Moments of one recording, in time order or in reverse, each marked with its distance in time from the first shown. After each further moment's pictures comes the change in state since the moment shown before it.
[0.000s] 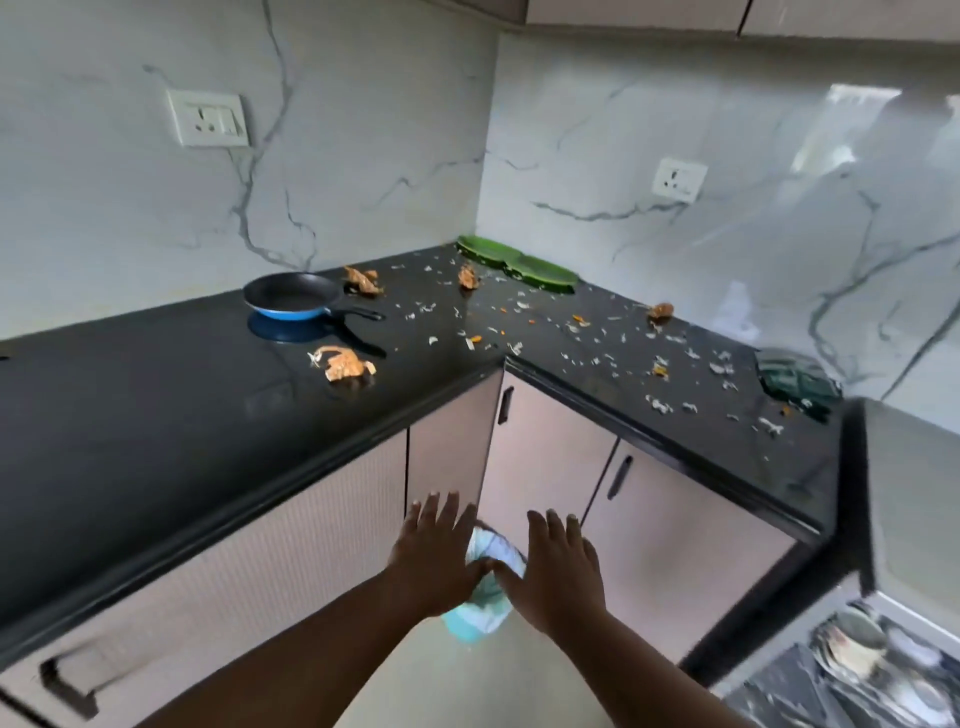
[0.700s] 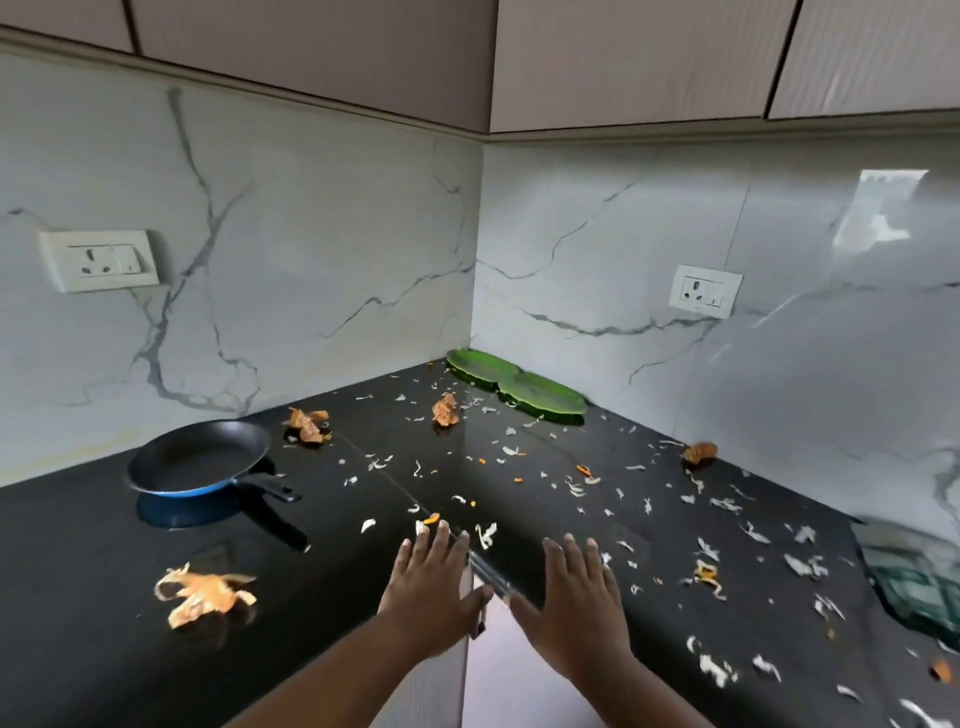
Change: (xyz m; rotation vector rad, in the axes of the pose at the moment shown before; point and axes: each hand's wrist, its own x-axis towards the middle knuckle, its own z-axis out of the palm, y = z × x) left_hand 0.324 -0.011 -0.103 -0.039 0.147 -0.163; right_hand 0.336 0.095 -0.085 0.061 0.127 -0.079
